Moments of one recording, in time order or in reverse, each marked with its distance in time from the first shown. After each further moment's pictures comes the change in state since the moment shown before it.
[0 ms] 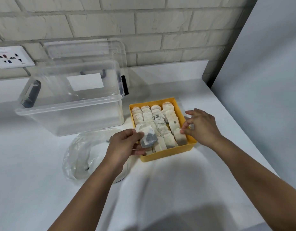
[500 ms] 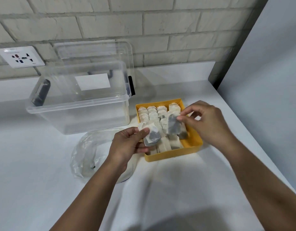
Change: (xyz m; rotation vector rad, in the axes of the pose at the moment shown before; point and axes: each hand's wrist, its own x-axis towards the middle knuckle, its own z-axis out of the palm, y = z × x) left_hand -0.007 0.009 -0.002 -0.085 0.020 0.033; right_hand -0.027 -0.052 -0.045 0.576 0.279 -0.107
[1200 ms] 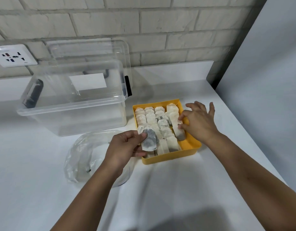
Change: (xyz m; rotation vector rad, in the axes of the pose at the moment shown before) left_hand 0.006 -0.006 -0.003 0.093 -0.027 -0.006; right_hand 0.033 0.048 0.026 -0.757 -0.220 0.041
